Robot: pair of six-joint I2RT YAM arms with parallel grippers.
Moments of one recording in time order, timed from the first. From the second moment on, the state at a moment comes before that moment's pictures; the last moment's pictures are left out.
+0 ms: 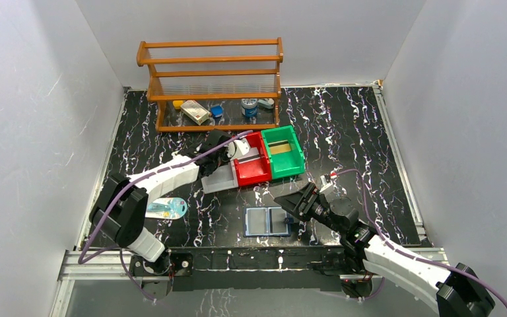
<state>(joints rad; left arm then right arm) -0.62 1.54 0.97 -0.31 -0.35 0.66 0.79 0.60 0.01 0.40 -0.12 1.25</state>
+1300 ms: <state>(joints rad) -0.54 1.72 0.95 -0.15 -0.32 0.74 0.79 0.52 0.01 0.35 -0.10 1.28</state>
